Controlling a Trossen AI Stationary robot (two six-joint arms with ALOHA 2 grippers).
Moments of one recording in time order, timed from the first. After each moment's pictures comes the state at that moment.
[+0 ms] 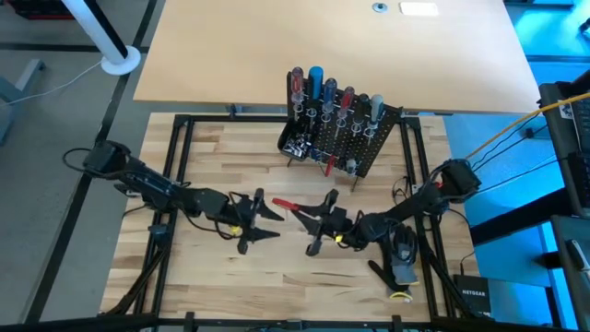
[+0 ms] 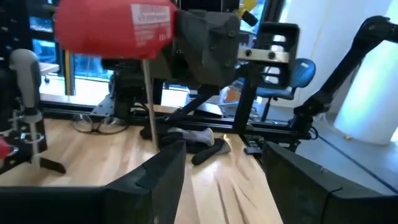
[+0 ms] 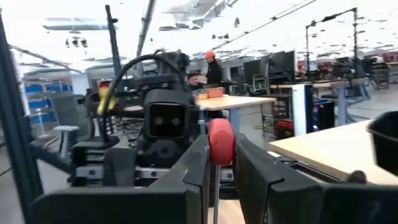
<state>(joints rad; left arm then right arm) -0.31 1.40 0.56 0.86 -0.13 -0.18 0.47 1.77 0.86 1.29 0.79 -0.14</state>
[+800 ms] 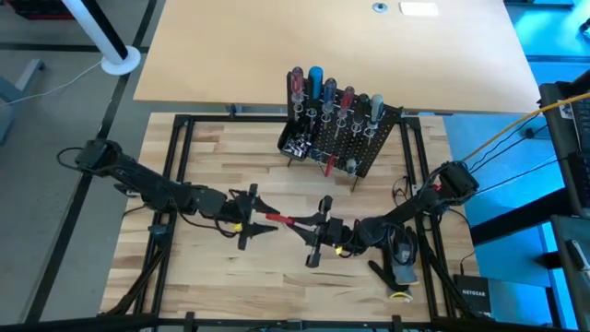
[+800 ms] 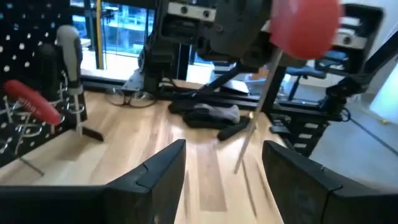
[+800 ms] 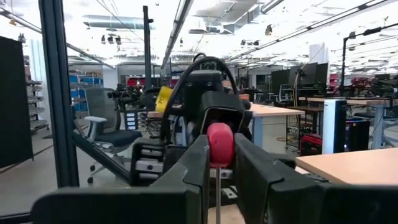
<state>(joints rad) -0.32 1.31 0.59 0.60 -0.23 -0.20 0.49 1.80 0.92 1.26 0.67 -0.20</state>
